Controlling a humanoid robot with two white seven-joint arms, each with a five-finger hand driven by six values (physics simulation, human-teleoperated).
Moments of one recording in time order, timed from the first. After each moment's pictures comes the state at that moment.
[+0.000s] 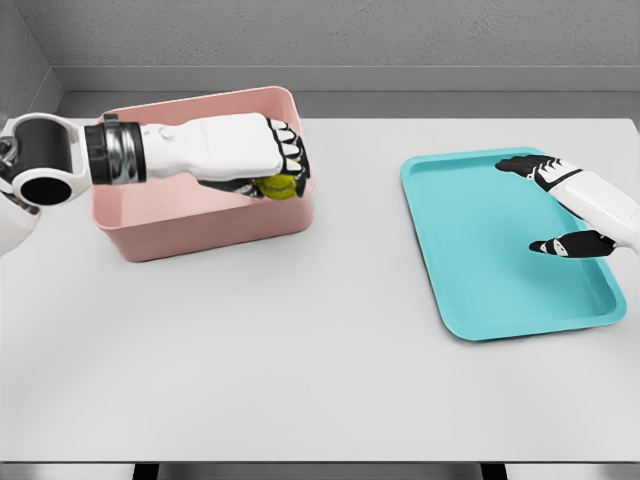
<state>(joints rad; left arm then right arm) -0.92 0.67 -0.85 -1.51 -0.40 -0.61 -0.43 -0.11 -0.60 -0.12 -1.57 0.26 -0.61 0.56</state>
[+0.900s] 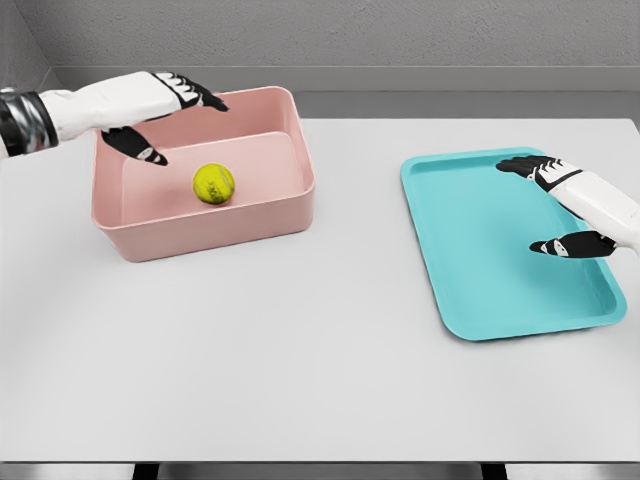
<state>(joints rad) -0.91 0.74 -0.77 -1.18 -0.28 -0.61 -0.41 -0.11 -0.60 -0.12 -1.56 0.26 -0.61 0.56</state>
